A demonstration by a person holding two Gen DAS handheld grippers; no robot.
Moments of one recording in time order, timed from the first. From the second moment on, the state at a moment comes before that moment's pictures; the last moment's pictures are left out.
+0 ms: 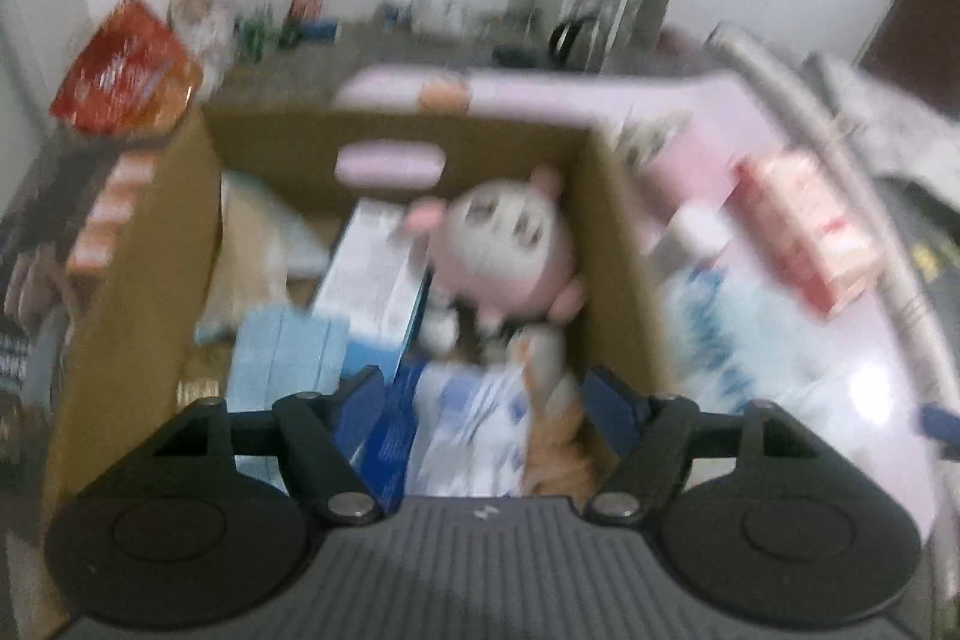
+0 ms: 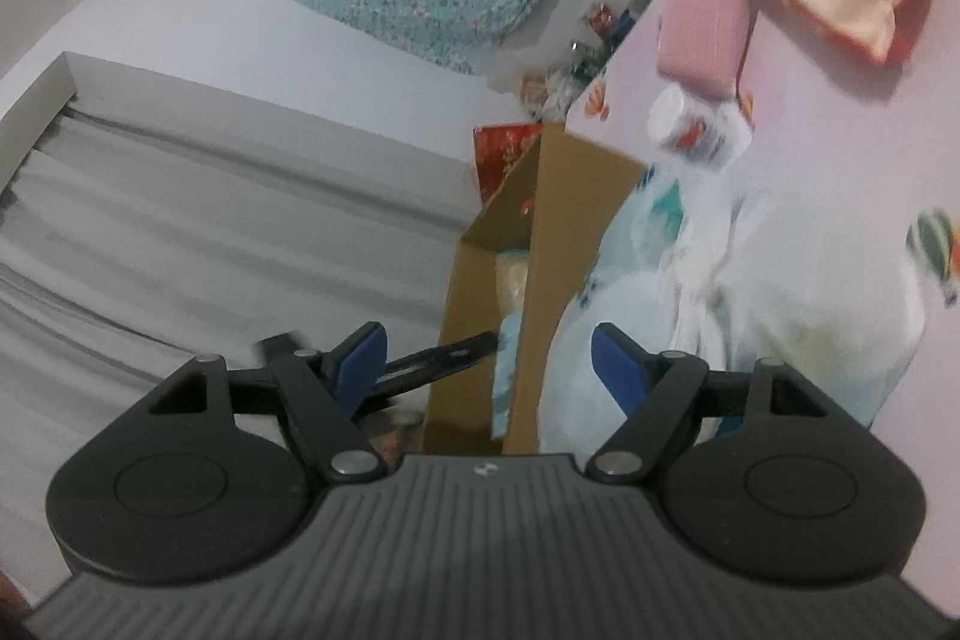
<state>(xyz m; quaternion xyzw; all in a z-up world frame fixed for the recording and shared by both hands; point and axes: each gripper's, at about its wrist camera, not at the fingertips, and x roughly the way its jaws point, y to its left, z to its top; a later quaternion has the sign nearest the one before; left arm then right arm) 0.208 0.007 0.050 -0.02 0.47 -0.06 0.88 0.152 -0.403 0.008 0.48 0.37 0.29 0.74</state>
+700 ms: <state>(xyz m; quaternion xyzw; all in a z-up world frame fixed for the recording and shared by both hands) 0.345 -0.187 -0.001 0.08 0.53 -0.14 0.83 0.217 -0.392 -0.053 0.39 0.38 0.27 0.79</state>
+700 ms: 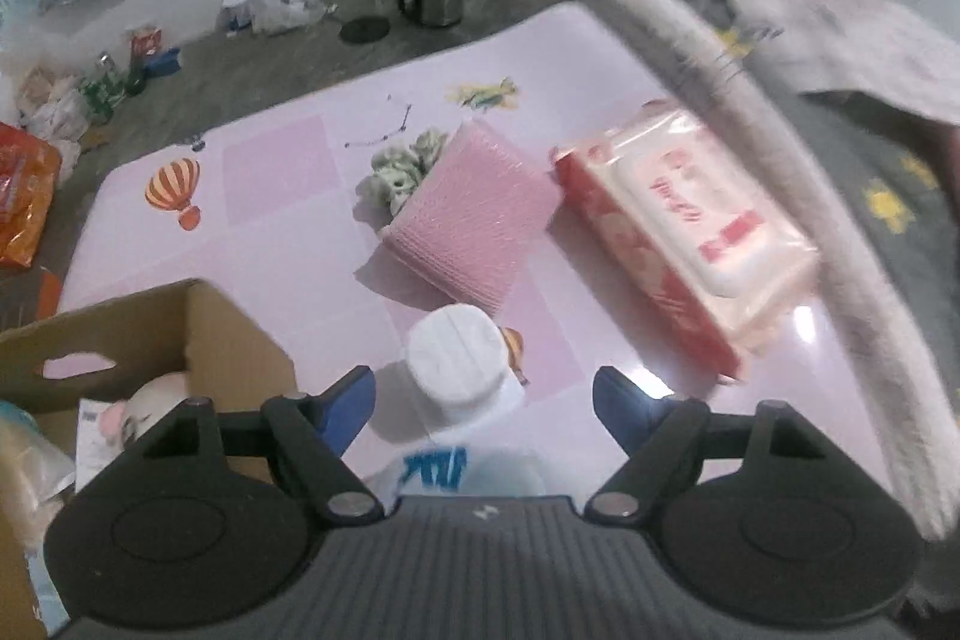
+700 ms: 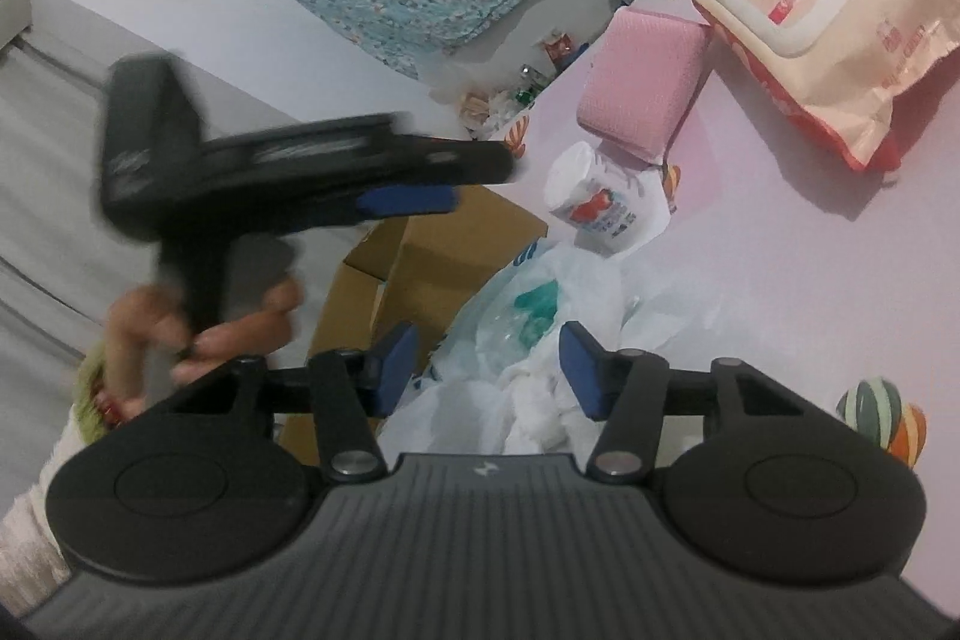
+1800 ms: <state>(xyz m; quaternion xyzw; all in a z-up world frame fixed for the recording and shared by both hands) 0.251 -0.165 0.109 -0.04 0.48 -0.26 0.84 0.184 -0.465 -0.100 0.68 0.20 0.30 0.64</state>
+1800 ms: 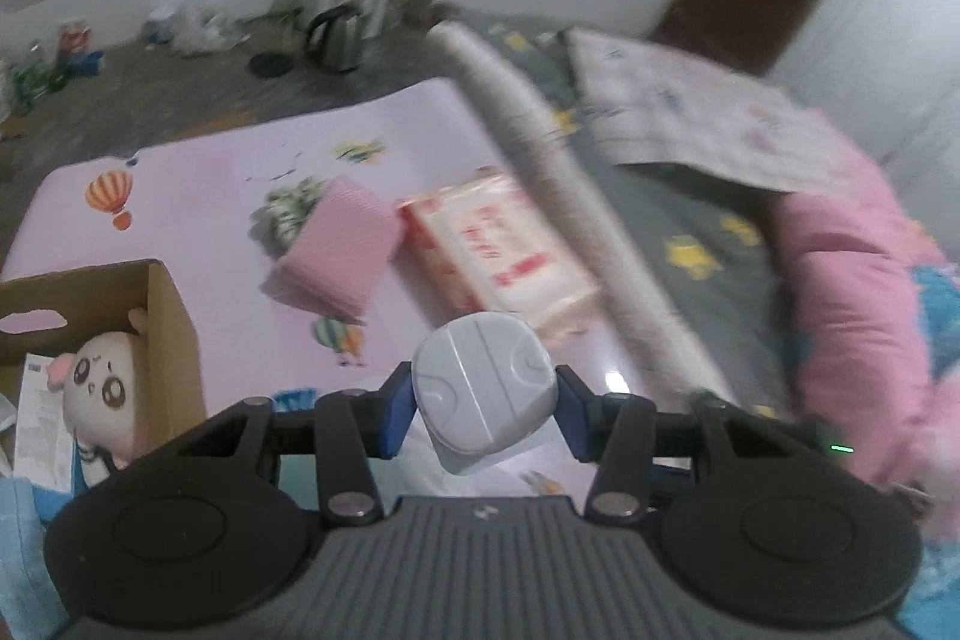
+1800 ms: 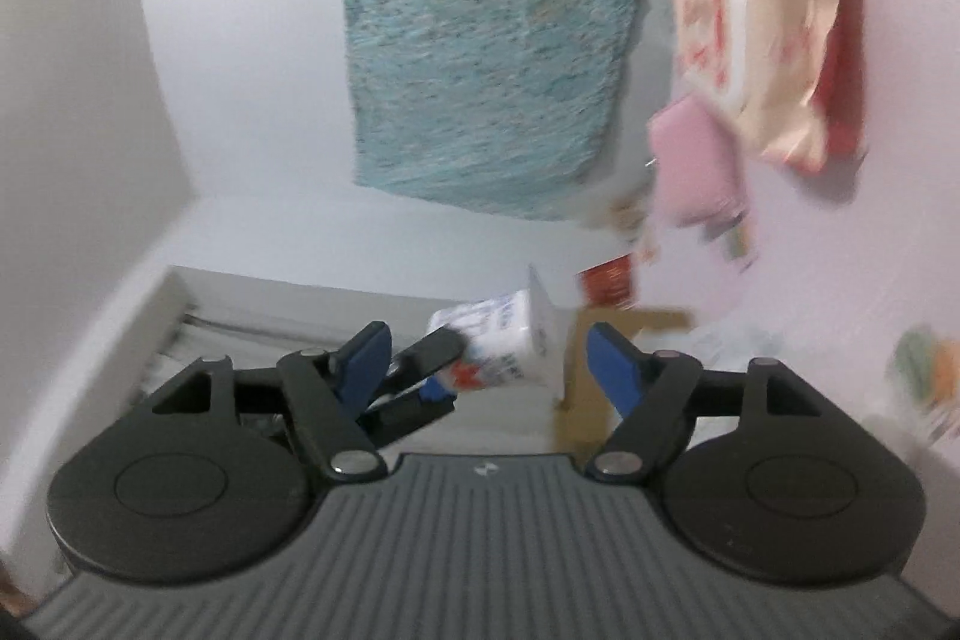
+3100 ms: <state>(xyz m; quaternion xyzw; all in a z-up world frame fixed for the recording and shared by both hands) 0.067 0.068 0.096 -0.34 0.35 -0.26 0.83 0.160 -0.230 -0.039 0.67 0.33 0.43 0.51</state>
